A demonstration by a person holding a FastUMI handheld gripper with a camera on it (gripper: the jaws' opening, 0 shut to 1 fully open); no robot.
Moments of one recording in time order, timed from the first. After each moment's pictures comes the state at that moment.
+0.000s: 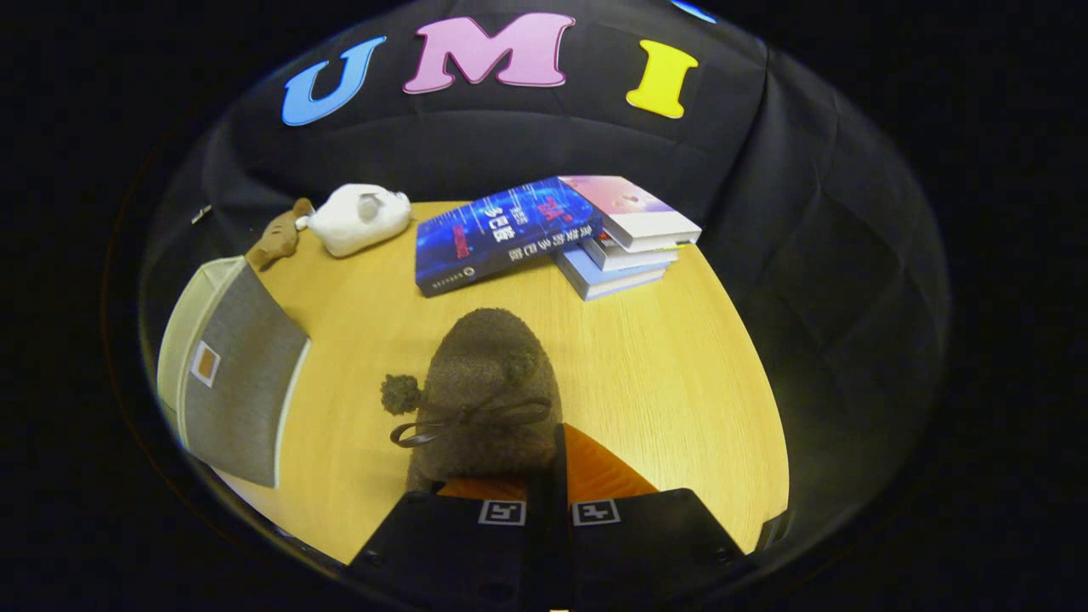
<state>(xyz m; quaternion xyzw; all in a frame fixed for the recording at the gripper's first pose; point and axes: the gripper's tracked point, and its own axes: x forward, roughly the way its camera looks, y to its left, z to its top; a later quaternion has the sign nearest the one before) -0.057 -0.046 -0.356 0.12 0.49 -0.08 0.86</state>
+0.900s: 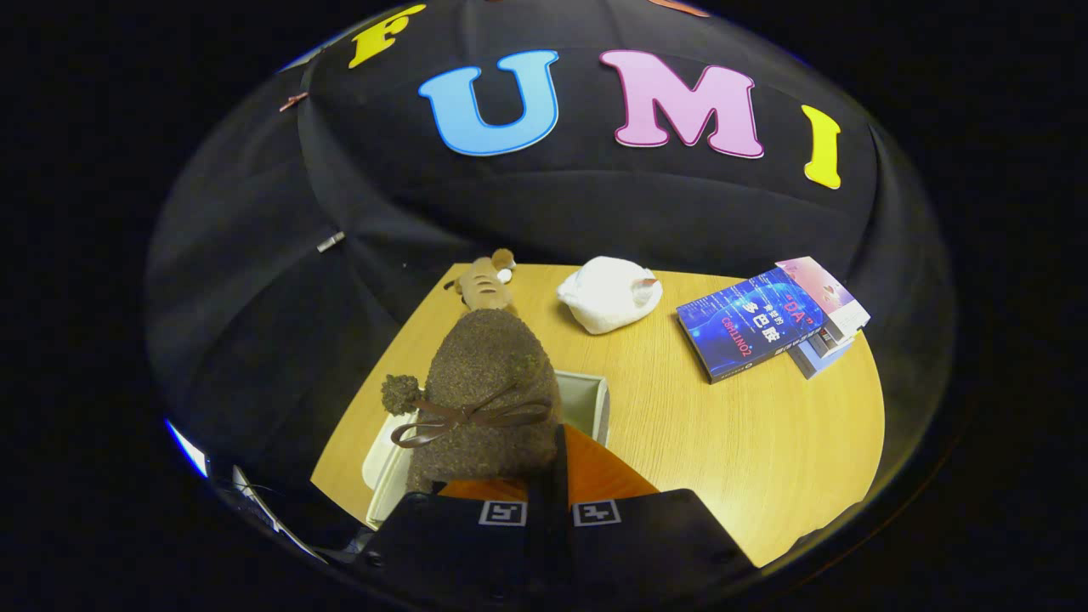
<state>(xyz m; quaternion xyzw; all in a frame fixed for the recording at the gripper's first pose) 0.070 0.250 -0.200 0.18 0.45 0.06 0.87</state>
